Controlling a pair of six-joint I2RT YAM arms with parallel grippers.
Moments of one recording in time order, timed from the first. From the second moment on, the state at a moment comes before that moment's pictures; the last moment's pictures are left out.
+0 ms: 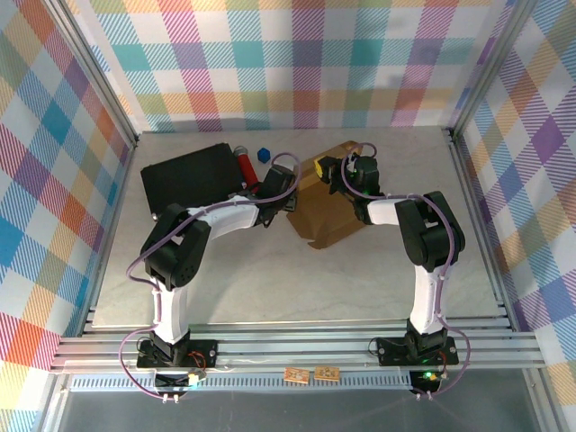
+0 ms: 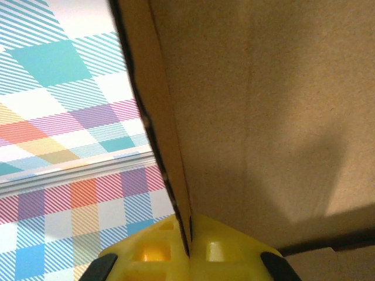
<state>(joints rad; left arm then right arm) -0.62 1.97 1.31 -0.08 -0.23 -0.29 0.34 2.02 1.09 0.81 -0.43 1.65</state>
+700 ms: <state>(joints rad) -0.65 2.05 1.50 -0.33 -0.41 -0.38 0.33 1.94 1.05 0.63 -0.41 1.62</state>
